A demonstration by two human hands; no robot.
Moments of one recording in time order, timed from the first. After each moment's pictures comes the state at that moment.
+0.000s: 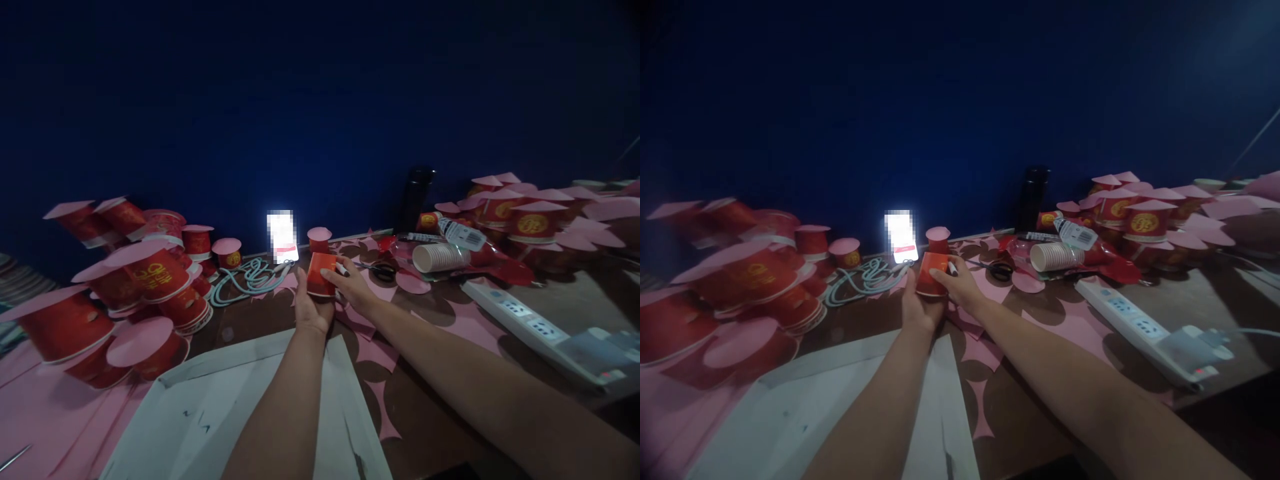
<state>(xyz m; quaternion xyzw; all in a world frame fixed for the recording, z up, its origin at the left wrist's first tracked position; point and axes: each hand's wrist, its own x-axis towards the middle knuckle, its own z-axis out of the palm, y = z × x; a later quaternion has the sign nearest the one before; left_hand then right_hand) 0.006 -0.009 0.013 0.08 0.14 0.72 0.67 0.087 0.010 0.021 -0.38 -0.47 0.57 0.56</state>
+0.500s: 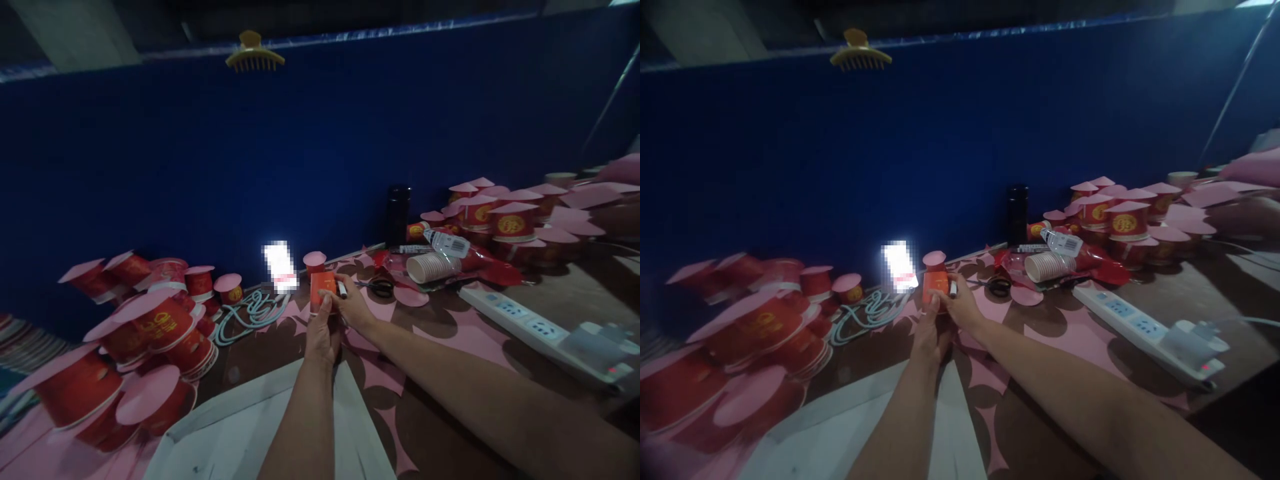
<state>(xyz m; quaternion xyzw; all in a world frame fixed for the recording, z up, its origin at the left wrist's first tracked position) 0.022 -0.013 0.007 0.17 0.21 0.67 0.70 0.092 0.018 0.019 -0.39 -0.52 0.45 0.62</state>
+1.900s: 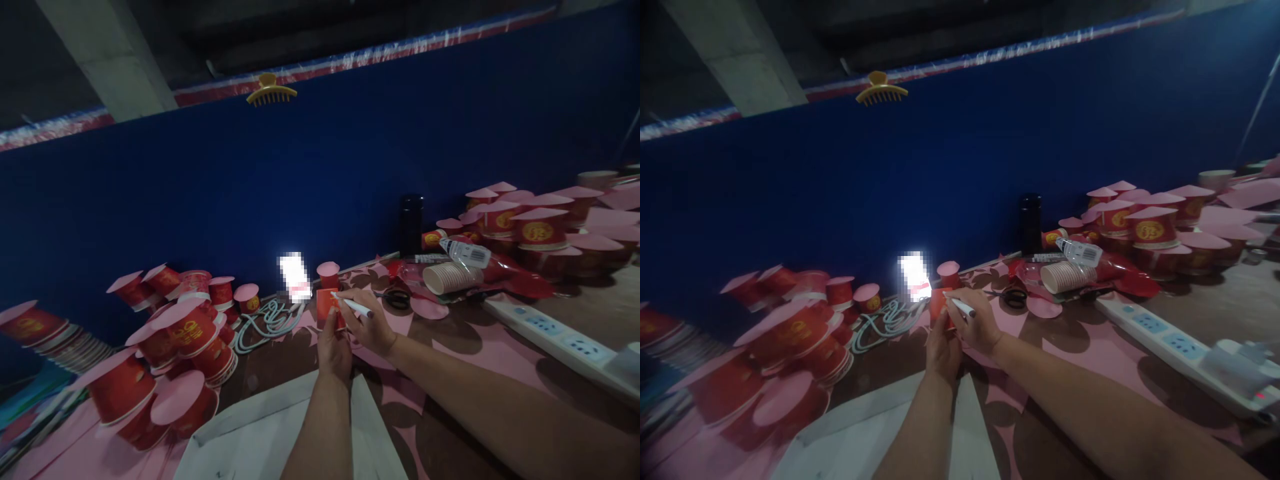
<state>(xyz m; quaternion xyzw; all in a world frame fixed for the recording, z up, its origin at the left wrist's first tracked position) 0.017 -0.008 0.003 0.15 0.25 0.72 0.62 0.102 0.002 0.030 -0.34 -0.73 -0.01 0.59</state>
